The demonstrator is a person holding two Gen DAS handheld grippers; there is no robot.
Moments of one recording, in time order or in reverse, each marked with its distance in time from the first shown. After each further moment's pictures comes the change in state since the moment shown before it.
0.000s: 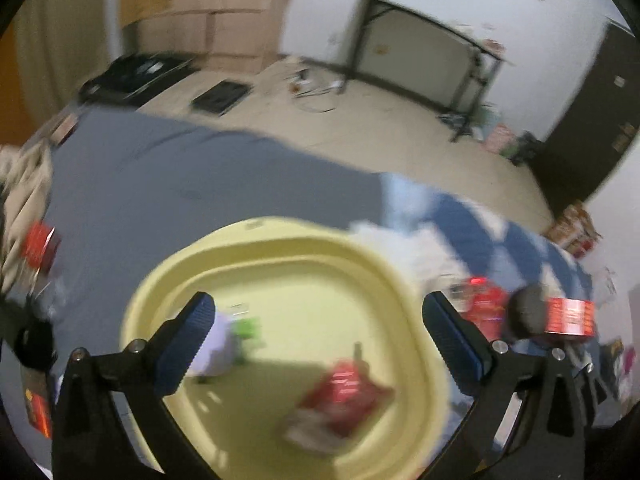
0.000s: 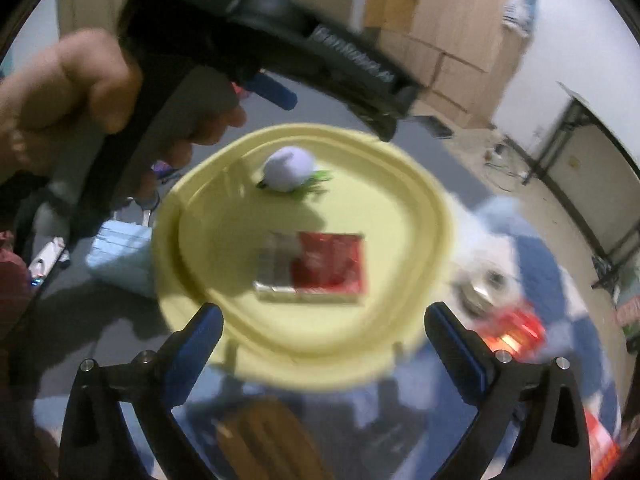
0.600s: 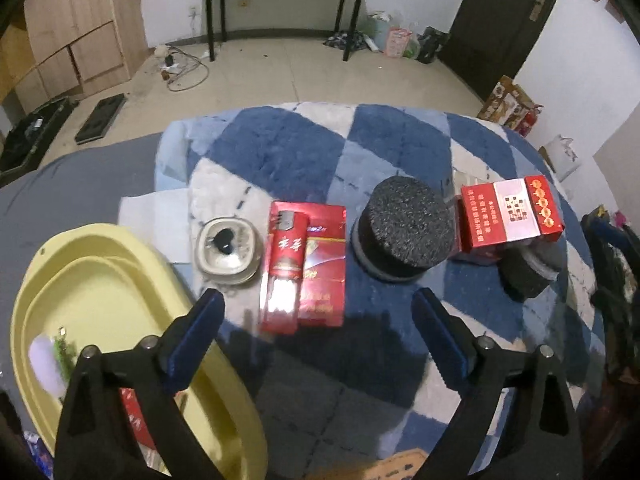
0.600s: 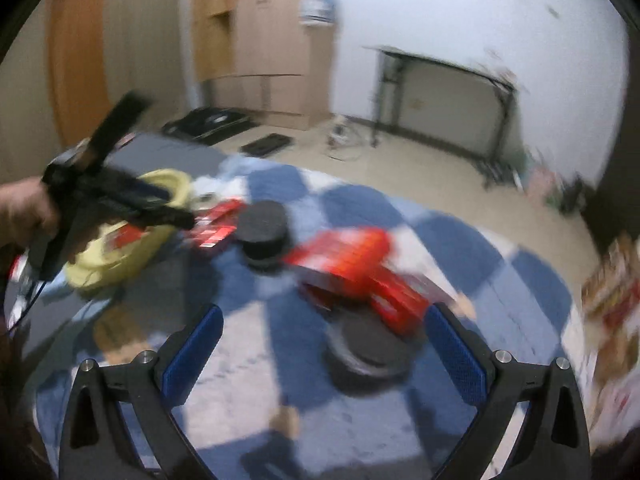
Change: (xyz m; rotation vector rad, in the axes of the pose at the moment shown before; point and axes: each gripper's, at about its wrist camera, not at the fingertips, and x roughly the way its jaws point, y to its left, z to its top) left arm 0.066 -0.153 -0.048 0.360 0.192 -0.158; right arm -0.139 -0.146 -0.194 0.492 -0.136 -0.290
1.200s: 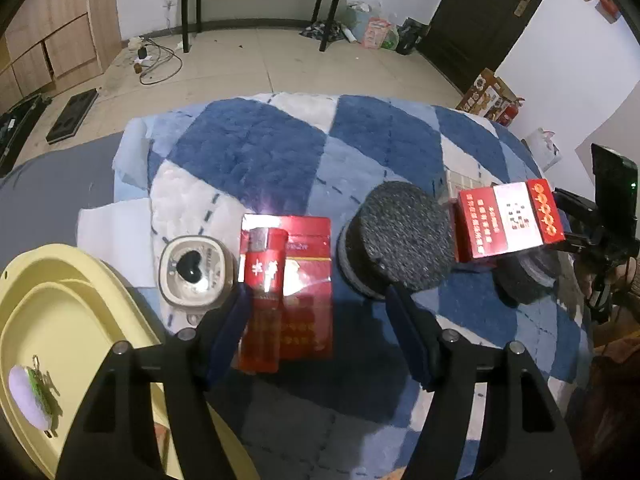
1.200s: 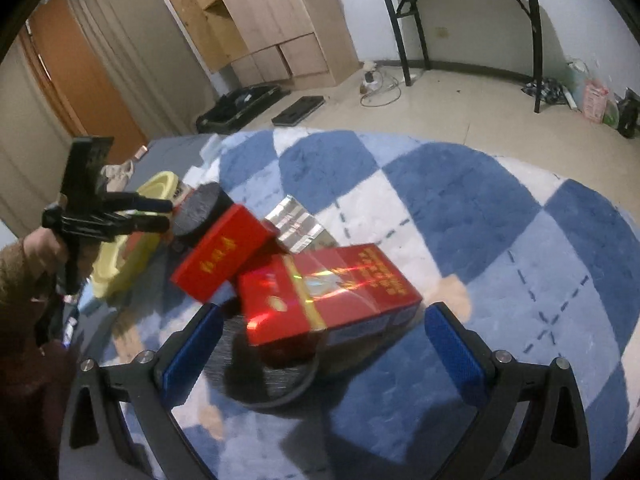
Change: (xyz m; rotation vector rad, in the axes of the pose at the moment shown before) left arm 0.021 0.002 0.016 0.019 0.036 -0.089; right arm 0.083 -0.136 0.020 0.126 0.173 0.315
